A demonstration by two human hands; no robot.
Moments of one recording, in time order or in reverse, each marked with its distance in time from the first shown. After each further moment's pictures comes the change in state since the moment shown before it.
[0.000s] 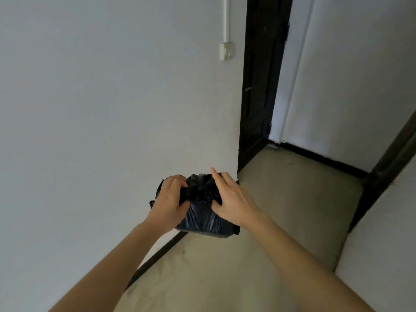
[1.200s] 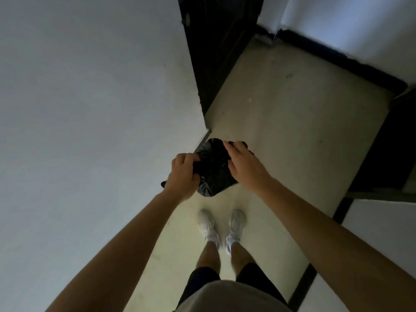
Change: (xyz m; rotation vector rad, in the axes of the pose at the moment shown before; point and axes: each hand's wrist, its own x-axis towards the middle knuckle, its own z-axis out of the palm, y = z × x) left_hand 0.572 -0.213 0.558 -0.115 -0.669 -0.376; right_hand 0.444 0.639 0.223 0.086 -0.294 0.394
